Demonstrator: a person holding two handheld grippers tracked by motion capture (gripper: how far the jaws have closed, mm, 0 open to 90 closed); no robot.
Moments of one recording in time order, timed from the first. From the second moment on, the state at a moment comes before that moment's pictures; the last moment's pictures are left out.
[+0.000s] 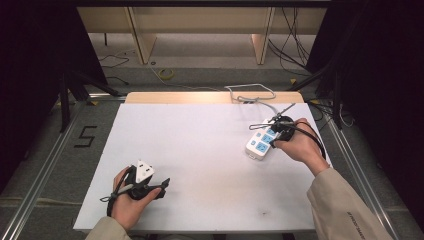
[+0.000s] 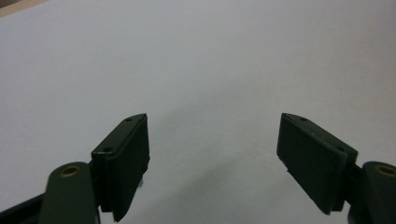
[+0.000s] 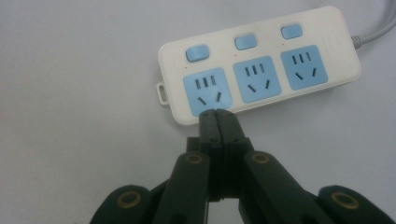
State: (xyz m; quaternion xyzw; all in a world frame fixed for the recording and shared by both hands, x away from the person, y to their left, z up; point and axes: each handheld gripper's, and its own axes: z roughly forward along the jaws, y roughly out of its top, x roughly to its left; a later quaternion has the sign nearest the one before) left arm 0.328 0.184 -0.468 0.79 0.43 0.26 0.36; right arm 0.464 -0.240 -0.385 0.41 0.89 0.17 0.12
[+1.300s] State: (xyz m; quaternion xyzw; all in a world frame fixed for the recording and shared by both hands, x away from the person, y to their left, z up) left arm 0.328 0.183 -0.468 0.79 0.43 0.25 0.35; right arm 0.484 -0.226 -0.394 0.42 0.88 0.17 0.11
